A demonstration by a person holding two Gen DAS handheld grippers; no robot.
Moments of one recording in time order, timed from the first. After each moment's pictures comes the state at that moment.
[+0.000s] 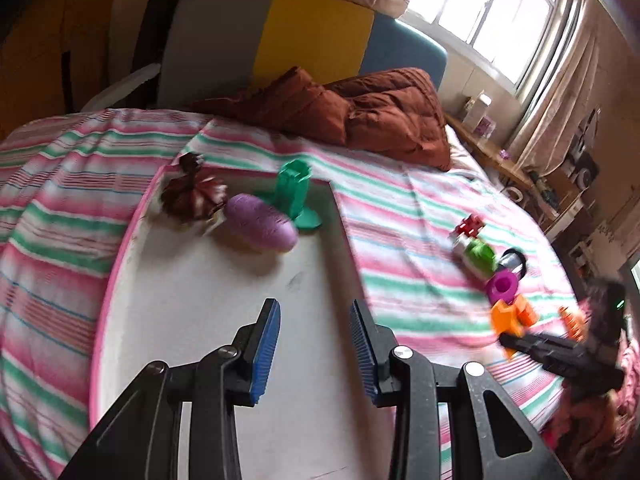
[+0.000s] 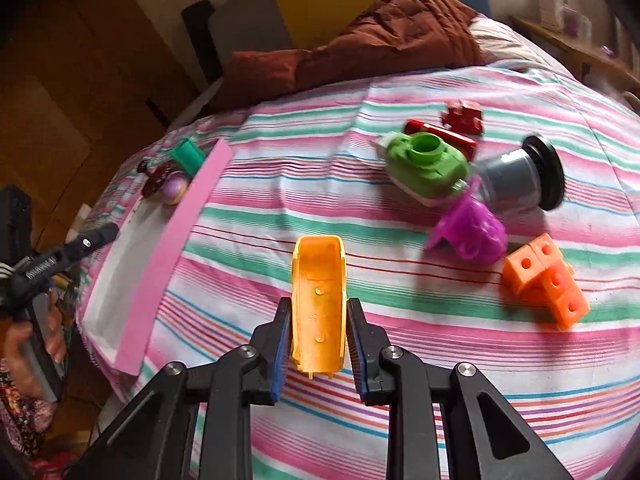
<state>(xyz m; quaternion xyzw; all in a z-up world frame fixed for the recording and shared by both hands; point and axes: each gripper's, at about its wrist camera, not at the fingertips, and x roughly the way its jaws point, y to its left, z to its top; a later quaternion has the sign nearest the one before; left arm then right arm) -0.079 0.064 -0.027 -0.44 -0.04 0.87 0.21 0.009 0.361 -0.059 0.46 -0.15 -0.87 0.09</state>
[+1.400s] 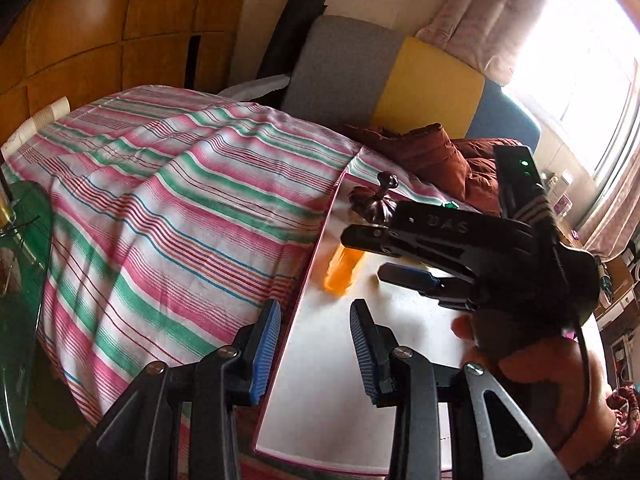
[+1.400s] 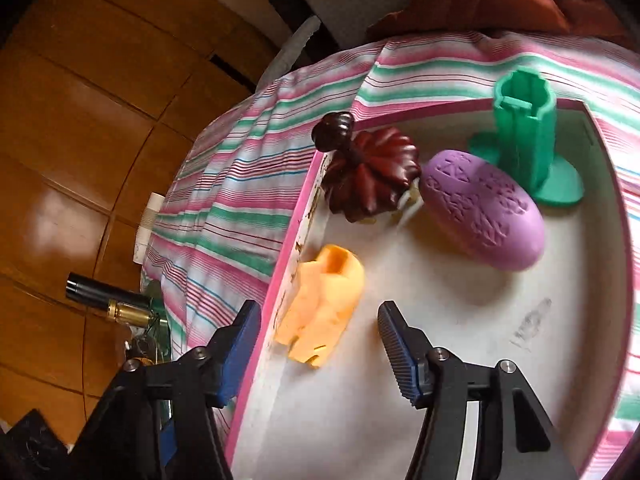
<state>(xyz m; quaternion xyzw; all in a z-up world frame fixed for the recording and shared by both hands) -0.035 -0.051 -0.034 -0.40 -0.13 0.91 0.04 -0.147 0.100 -0.084 0.51 -0.23 -0.79 0.23</state>
